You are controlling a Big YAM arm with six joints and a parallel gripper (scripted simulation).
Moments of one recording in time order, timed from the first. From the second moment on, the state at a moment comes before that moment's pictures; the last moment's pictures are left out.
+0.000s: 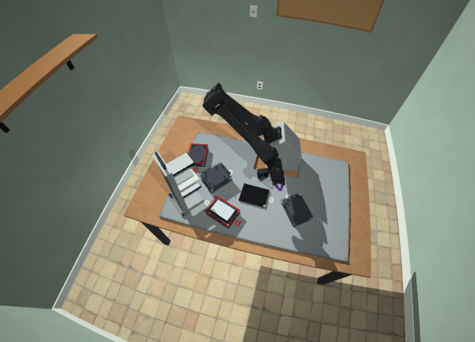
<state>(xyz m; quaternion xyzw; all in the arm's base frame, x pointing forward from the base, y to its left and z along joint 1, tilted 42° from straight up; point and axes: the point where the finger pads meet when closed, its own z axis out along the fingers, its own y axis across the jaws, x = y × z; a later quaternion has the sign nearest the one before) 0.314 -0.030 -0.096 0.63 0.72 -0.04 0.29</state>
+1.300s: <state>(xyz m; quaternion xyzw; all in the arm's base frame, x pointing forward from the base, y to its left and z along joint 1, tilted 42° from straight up) 0.305 -0.042 -0.020 0.30 0.90 -0.28 0.15</state>
